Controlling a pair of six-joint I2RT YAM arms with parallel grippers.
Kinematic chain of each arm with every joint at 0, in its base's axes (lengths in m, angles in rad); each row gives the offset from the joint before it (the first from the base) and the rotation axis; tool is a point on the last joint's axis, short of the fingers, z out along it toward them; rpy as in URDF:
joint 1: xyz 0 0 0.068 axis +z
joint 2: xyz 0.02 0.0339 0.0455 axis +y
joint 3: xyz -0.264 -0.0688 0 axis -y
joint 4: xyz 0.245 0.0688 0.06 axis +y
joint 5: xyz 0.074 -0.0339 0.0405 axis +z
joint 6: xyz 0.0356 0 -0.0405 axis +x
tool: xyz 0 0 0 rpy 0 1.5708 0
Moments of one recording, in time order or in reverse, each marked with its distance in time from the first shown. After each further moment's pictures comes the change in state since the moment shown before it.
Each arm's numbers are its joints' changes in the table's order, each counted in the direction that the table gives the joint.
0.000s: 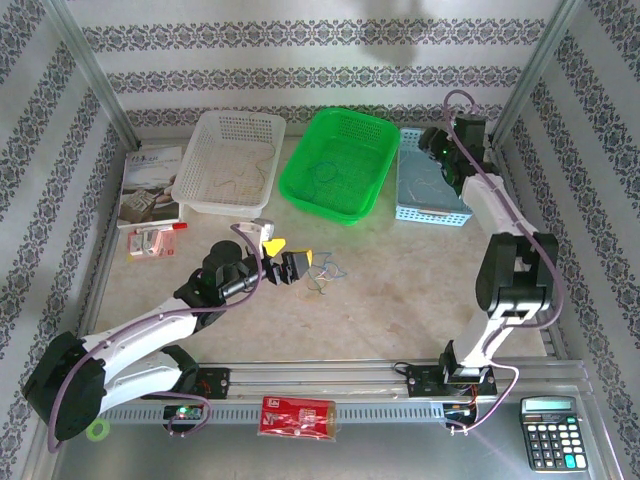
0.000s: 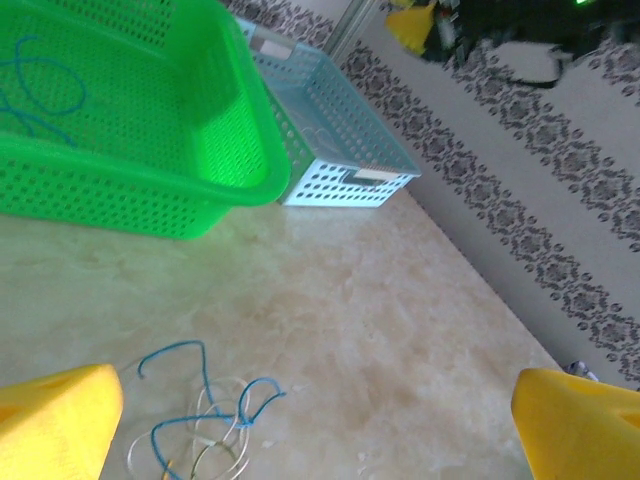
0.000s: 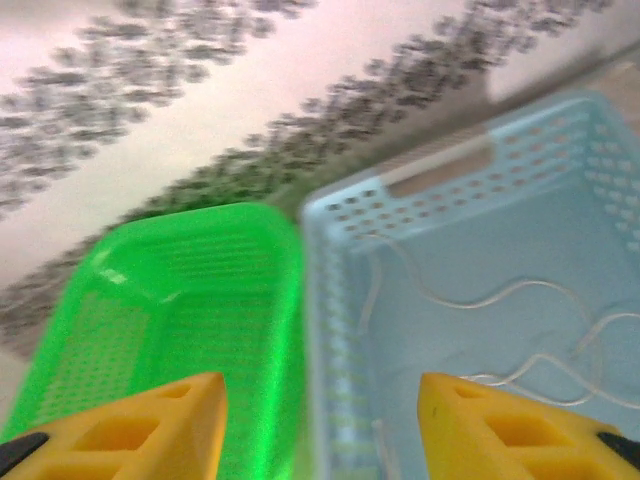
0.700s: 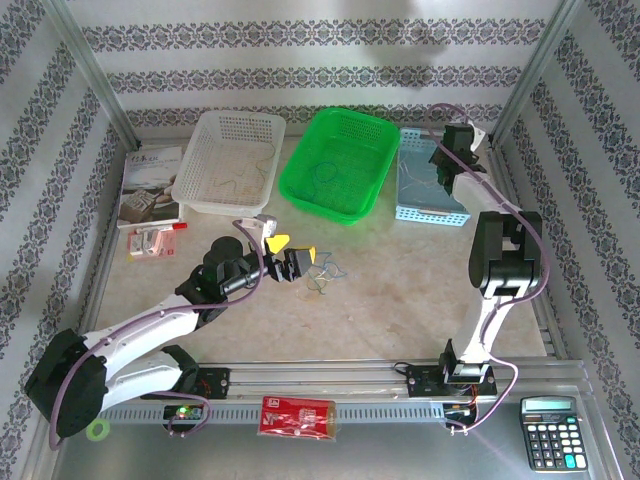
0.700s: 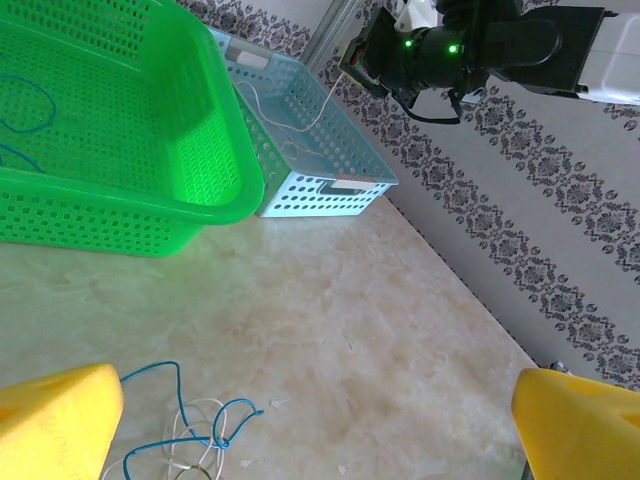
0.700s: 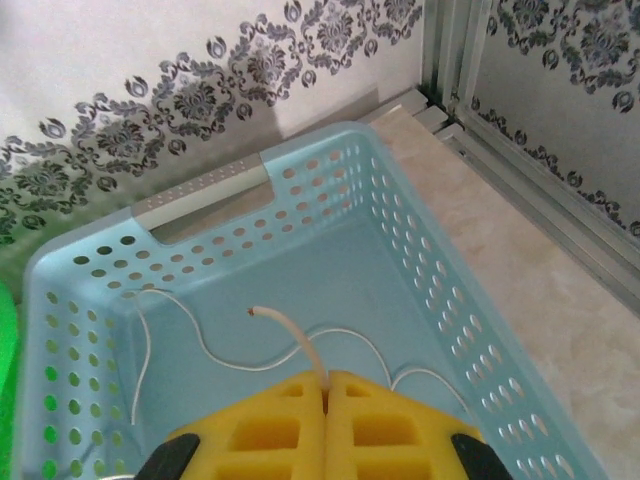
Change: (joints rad) left arm 0.000 0.018 0.044 -0.010 -0.036 0.000; right arm -0.033 0.212 0.060 -0.026 -0.381 -0.104
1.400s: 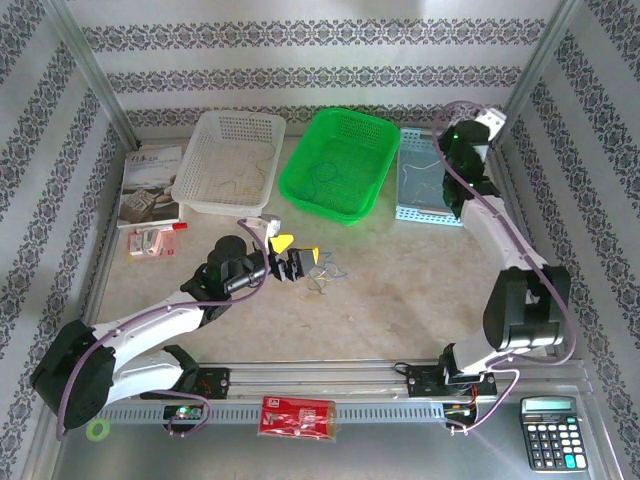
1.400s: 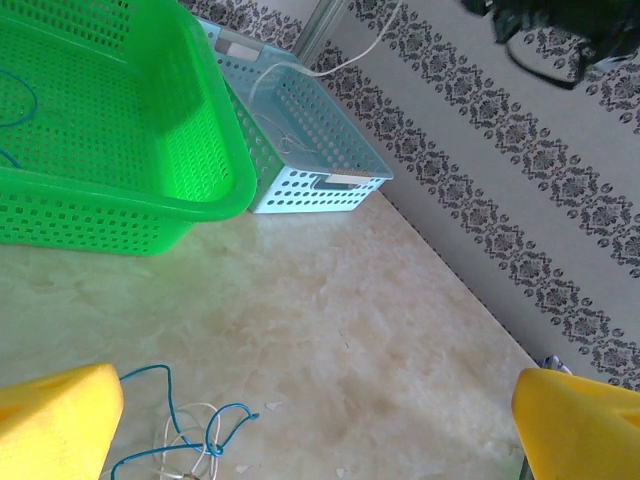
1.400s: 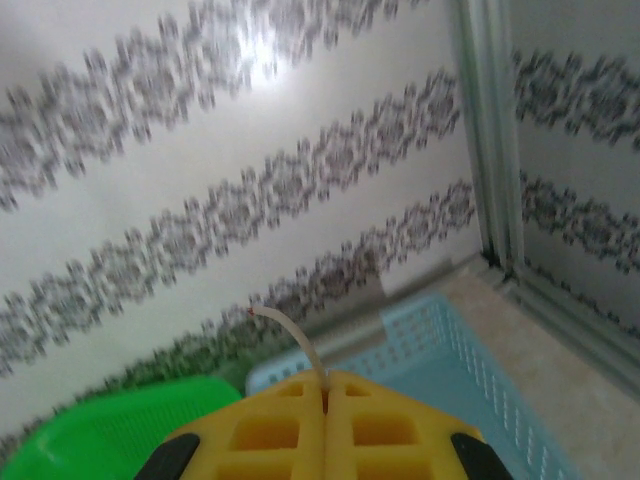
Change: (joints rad) left arm 0.000 0.056 0.000 -0.056 -0.023 0.000; right arm 0.092 -0.372 -0.228 -0.237 -0.058 0.012
